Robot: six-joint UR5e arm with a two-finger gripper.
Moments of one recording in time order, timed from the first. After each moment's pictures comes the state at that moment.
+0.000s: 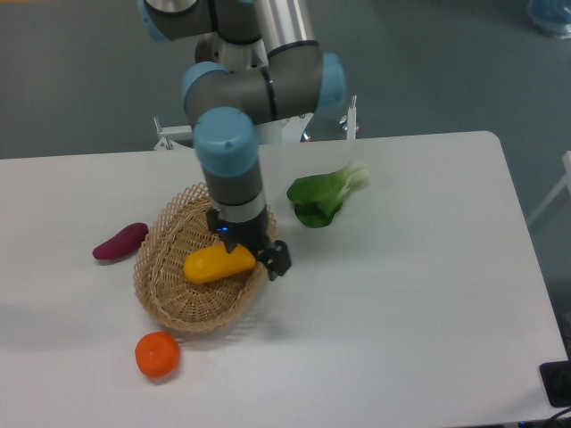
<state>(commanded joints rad) 2.34 -1.85 -1.77 -0.91 1.57 0.94</state>
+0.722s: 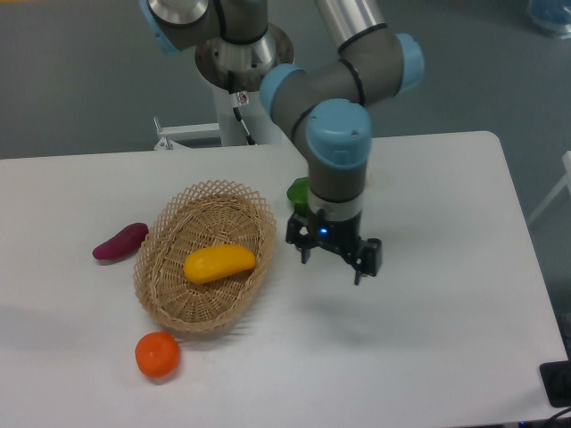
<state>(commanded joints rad) 2.54 -1.91 -1.68 -0.92 1.49 1.08</state>
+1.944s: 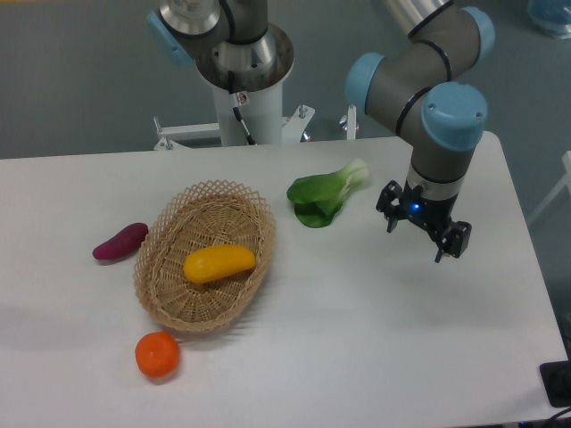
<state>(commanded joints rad) 2.69 -1.93 -1.62 -1.05 1.52 1.45</state>
